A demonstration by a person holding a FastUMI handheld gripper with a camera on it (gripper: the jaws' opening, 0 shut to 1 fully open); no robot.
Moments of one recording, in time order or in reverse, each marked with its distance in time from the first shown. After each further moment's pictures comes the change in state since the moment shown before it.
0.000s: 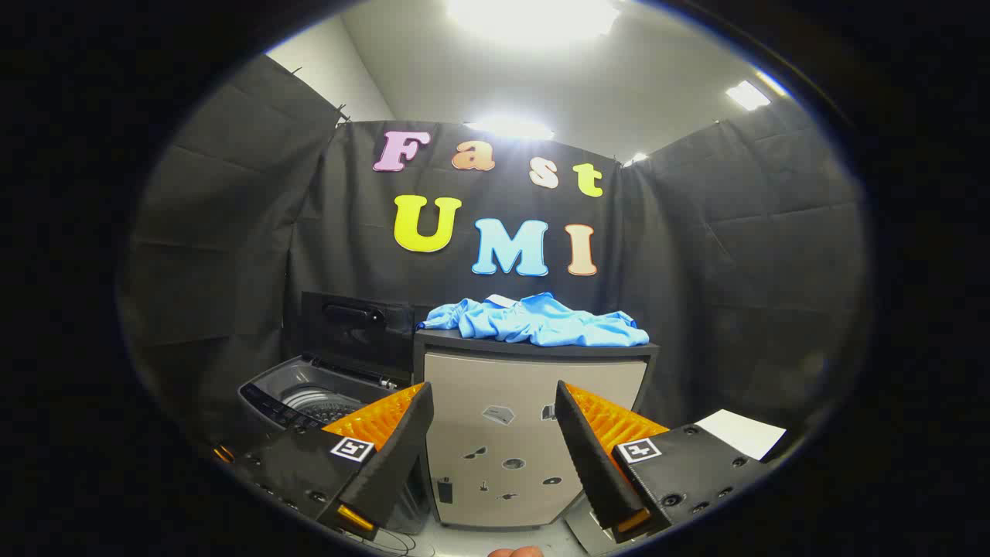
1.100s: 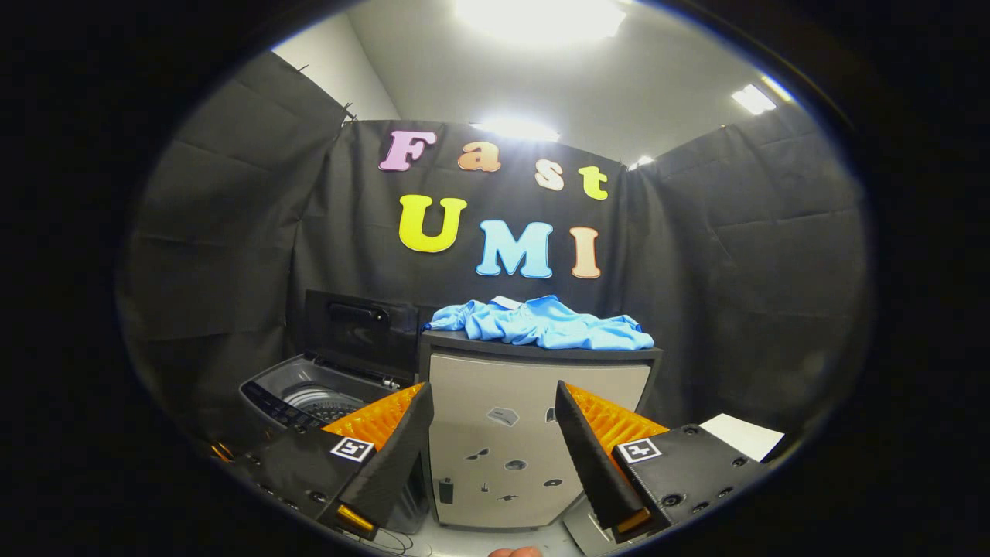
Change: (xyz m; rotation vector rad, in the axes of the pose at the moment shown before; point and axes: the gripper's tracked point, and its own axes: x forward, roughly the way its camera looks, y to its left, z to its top) arm 0.000 0.002 0.000 -0.011 0.000 0.008
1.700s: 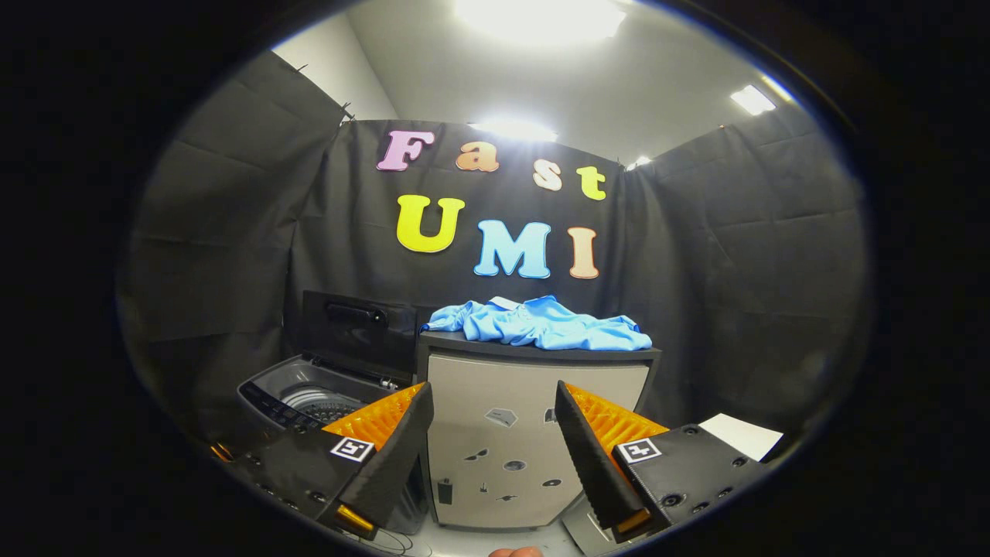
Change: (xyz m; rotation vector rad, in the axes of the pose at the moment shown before) arm 0.001 0.000 0.002 -0.004 -0.003 -0.007
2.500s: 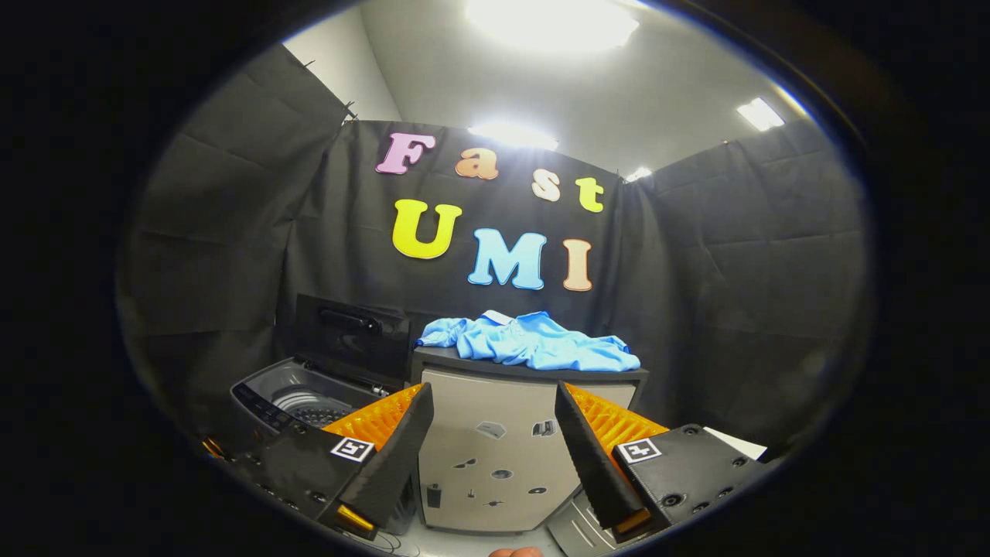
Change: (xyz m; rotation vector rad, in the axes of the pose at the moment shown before) arm -0.002 -0.008 0.034 -0.059 -0.015 -0.045
